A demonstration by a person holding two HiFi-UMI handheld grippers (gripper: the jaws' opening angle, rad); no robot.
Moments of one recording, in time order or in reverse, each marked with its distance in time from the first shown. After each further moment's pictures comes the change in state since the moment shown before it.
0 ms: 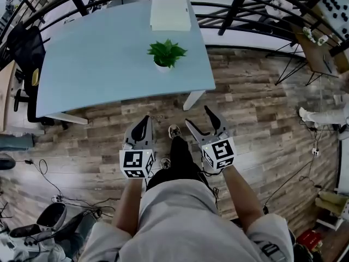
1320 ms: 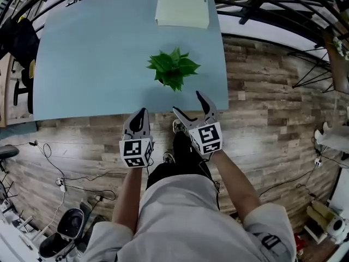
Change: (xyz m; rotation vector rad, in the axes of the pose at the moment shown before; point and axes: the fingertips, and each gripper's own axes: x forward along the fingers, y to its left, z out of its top) left arm 0.162 0.095 -0.049 -0.050 0.211 0.167; right arm 0.211 -0.075 -0.052 0.087 0.098 0.130
